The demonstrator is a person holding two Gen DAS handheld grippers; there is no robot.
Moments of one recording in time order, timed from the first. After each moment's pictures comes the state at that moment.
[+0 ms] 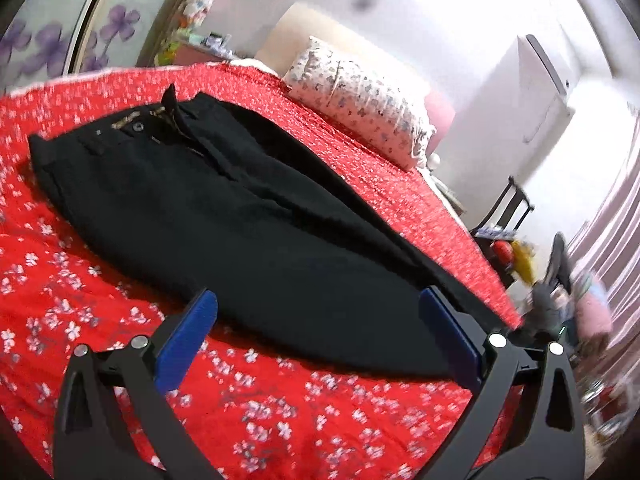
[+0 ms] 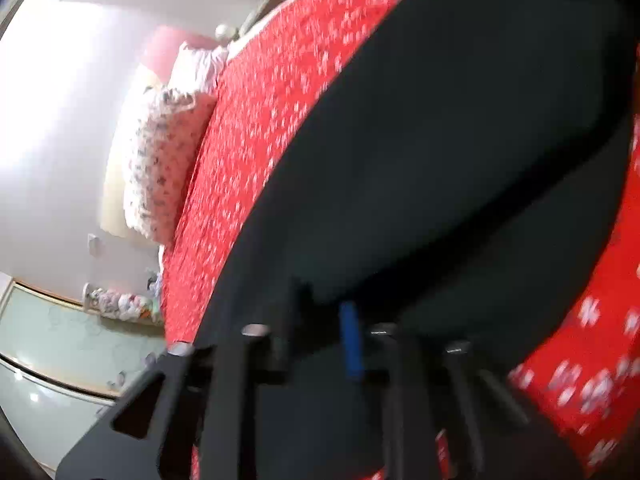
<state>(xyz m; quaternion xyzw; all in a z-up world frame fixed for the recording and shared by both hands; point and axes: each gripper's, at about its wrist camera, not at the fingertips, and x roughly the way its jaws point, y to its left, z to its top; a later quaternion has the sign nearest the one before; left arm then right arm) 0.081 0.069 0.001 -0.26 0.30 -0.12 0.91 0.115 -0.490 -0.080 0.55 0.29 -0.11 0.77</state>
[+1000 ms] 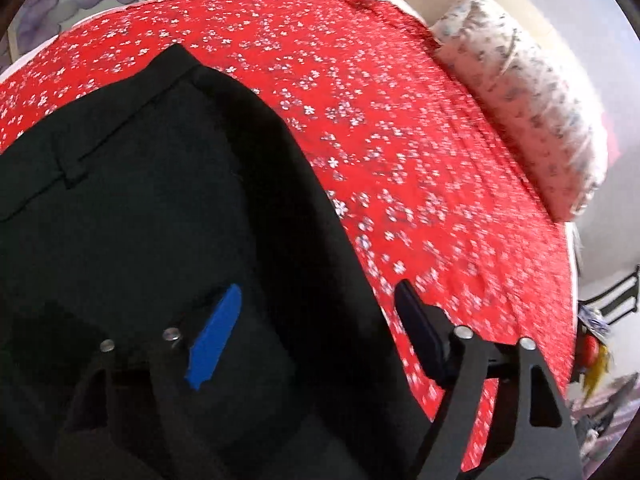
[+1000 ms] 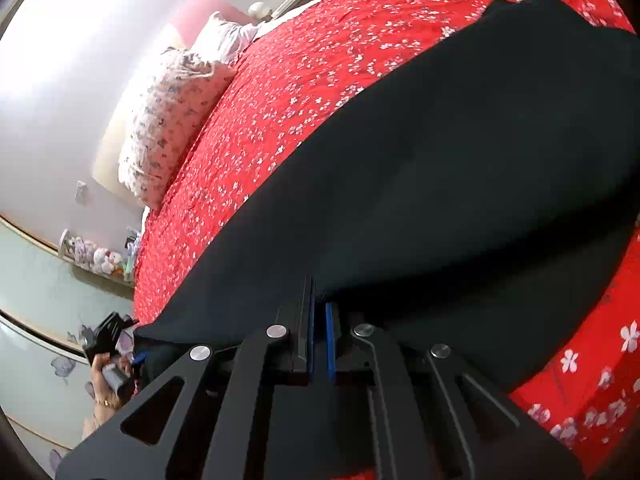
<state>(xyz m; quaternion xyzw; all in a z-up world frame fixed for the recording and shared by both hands) 0.472 0.068 -0.033 -0.30 0.47 0.12 0.82 0.129 -0.479 -0.069 0.45 0.34 -0.09 0.82</state>
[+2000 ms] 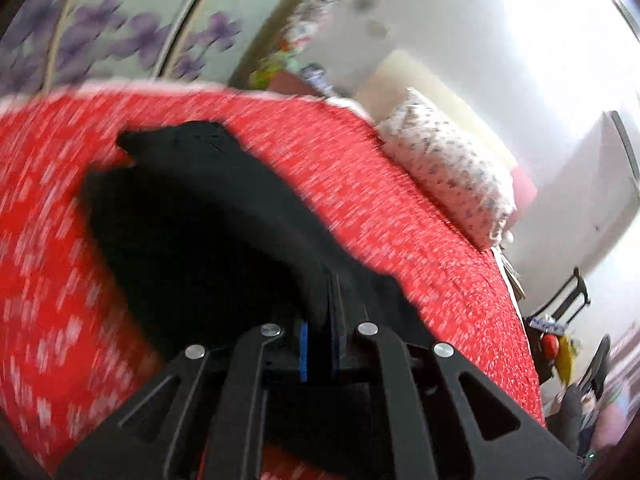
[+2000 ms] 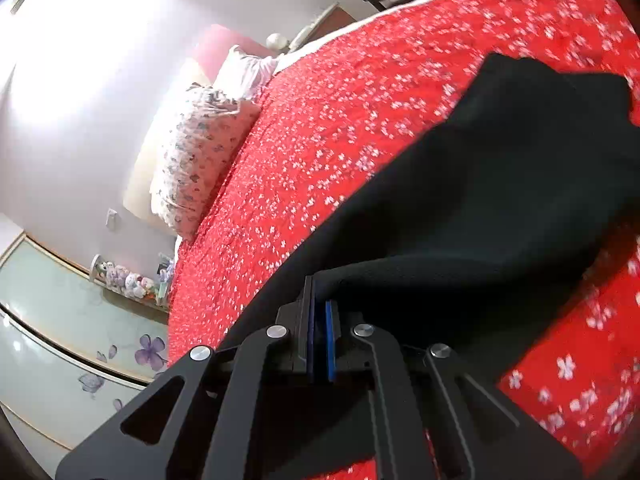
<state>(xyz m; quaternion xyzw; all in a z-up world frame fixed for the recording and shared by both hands) 0.121 0.138 0.015 -0.34 0.27 0.07 0.90 0.091 -0.515 -0.041 0.50 0.28 -0.07 0.82</state>
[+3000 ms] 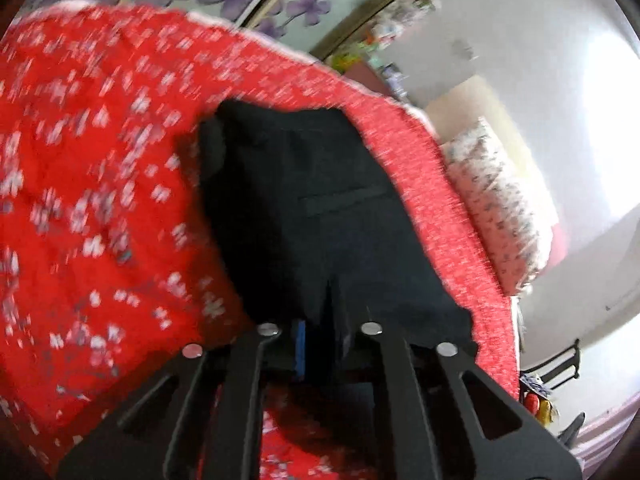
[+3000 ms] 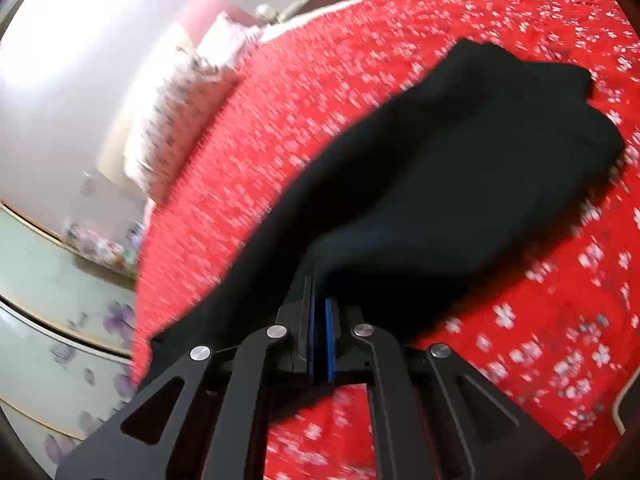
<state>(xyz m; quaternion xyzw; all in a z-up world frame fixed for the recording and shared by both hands) 0.113 0.225 -0.039 -0.44 0.29 0.14 0.84 0.074 -0.499 -0.044 0.42 0.37 -0.09 0.82</state>
